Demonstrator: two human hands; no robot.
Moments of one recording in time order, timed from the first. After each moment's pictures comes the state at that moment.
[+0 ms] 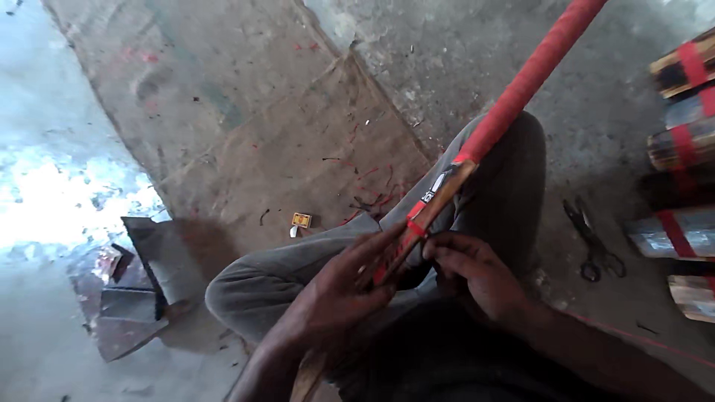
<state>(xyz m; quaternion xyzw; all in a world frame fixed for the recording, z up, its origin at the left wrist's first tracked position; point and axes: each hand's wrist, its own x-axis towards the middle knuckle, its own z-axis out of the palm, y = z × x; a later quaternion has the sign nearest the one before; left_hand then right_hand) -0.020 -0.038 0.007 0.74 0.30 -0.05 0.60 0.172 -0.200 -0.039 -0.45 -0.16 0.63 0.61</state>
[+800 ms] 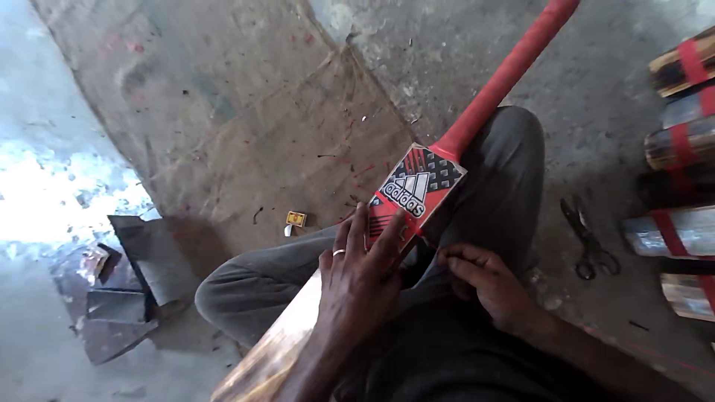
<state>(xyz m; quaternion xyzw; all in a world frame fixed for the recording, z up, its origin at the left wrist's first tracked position) -0.001 -0.073 -0.034 0.90 0.37 0.00 0.23 0.181 -0.234 -0.063 -0.56 -0.17 0.60 0.55</state>
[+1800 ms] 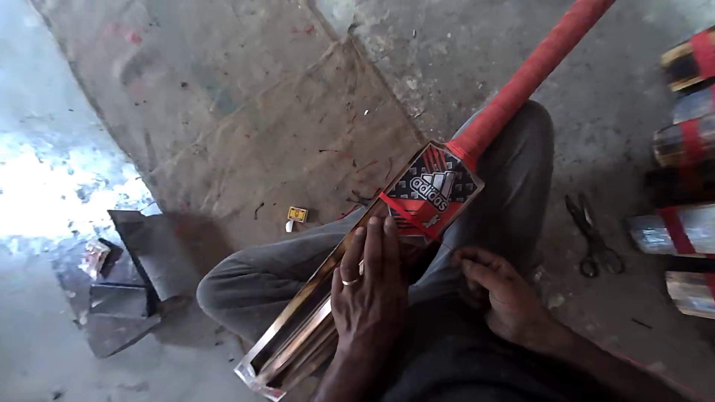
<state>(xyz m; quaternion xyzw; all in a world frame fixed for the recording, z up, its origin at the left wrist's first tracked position) -0.001 -0.118 -0.050 0.92 0.39 0.05 -0.02 0.170 -0.252 -0.066 -0.52 -0.06 0.62 0.59</state>
